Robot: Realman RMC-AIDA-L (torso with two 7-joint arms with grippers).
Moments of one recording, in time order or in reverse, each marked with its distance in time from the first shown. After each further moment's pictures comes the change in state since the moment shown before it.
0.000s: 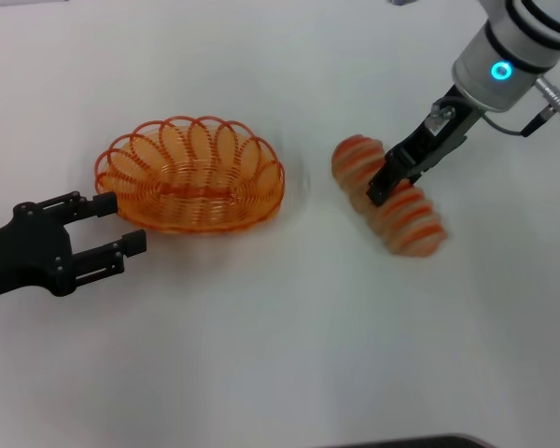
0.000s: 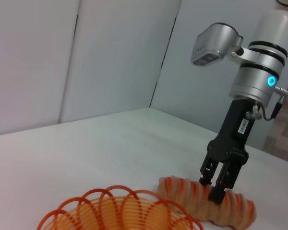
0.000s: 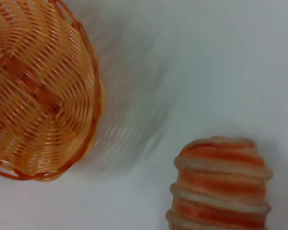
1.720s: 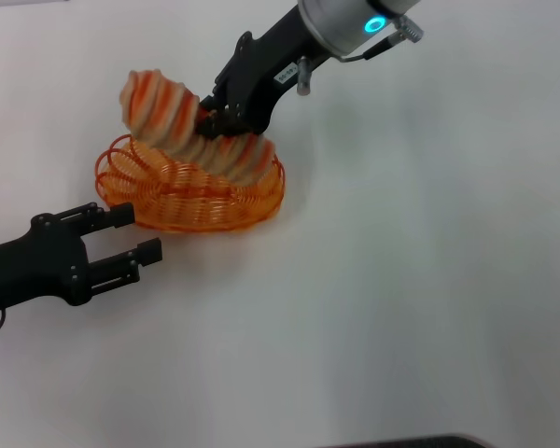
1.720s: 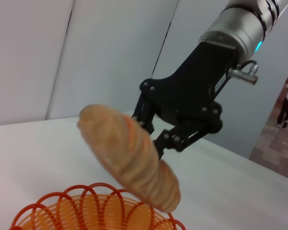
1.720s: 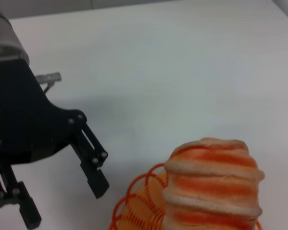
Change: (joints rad) left arm -0.003 0.004 0.003 -0.073 -0.001 -0.001 -0.004; right arm 0.102 0.007 -0.270 0.030 0.595 0.175 -0.749
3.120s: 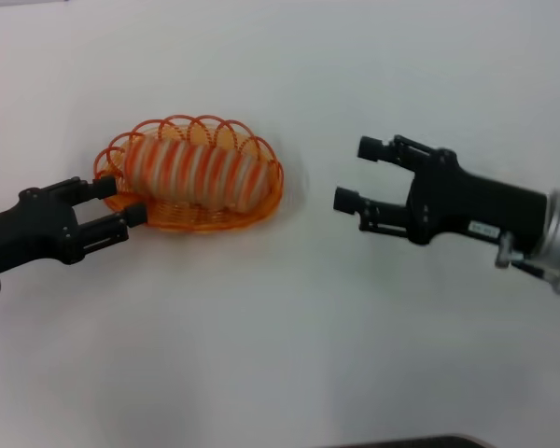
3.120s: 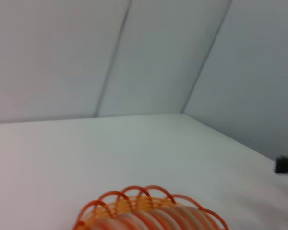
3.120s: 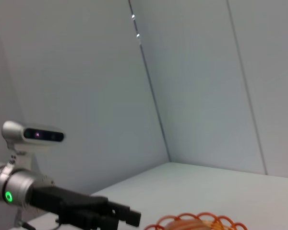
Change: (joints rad) left arm -0.047 0.024 -0.032 -0.059 -0.009 -0.129 -0.059; right arm -0.778 -0.003 0.170 0.225 0.788 -0.234 -0.804
